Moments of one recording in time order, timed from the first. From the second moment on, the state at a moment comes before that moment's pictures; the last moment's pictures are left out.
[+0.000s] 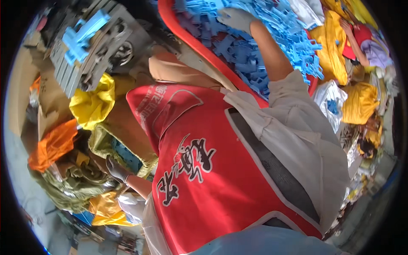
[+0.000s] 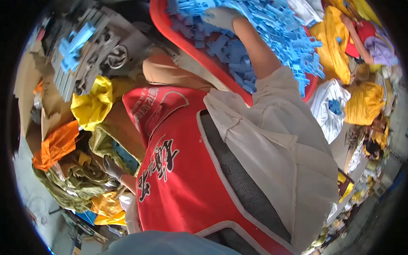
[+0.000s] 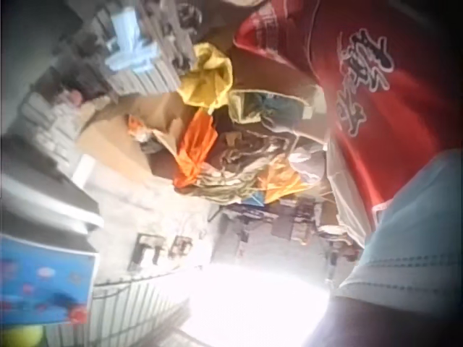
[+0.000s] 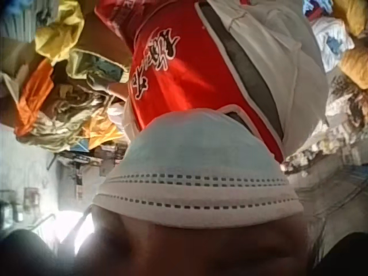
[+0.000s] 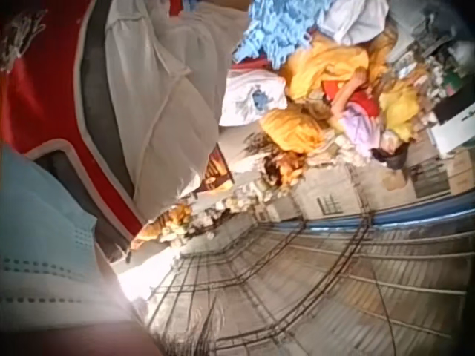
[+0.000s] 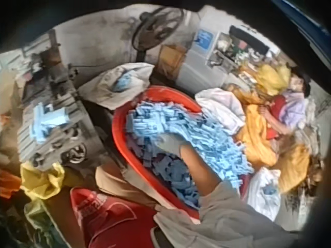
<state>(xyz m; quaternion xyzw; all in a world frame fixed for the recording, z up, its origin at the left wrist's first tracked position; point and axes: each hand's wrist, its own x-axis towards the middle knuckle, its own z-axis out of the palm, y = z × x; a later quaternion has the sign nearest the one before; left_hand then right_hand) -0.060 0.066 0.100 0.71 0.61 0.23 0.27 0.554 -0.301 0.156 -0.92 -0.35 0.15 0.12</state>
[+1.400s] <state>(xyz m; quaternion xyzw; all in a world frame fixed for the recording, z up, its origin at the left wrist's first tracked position) 0.164 0.045 0.264 0.83 0.29 0.39 0.25 0.565 -0.451 -0.025 -0.79 -0.34 0.43 0.28</state>
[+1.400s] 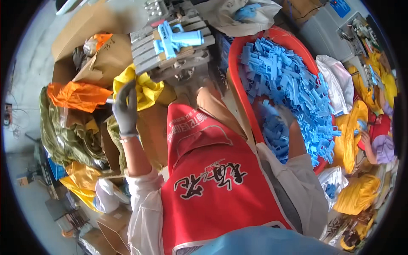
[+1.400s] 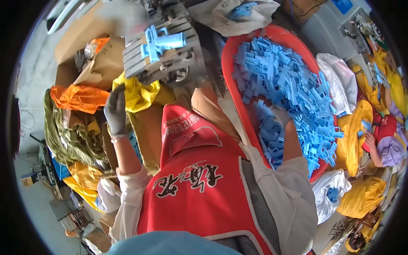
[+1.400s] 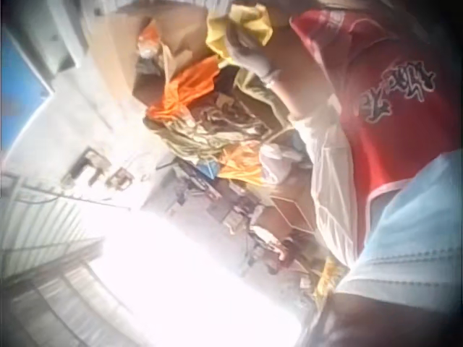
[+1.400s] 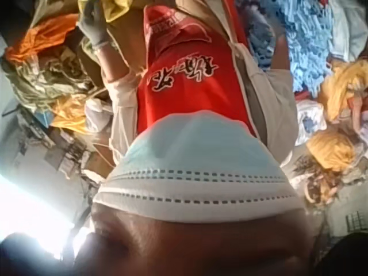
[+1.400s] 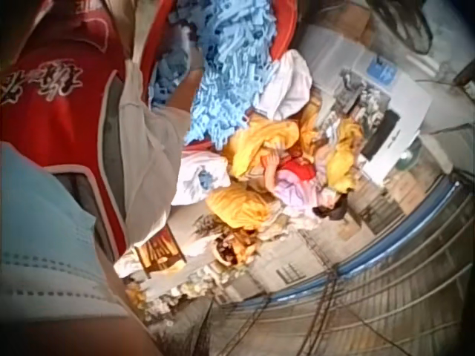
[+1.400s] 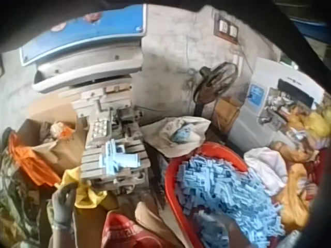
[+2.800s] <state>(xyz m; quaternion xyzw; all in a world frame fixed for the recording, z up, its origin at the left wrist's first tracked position) -0.023 0.054 0.131 0.76 0.57 0.14 0.29 0.581 -0.271 0.186 -0.79 -0.55 0.15 0.23</state>
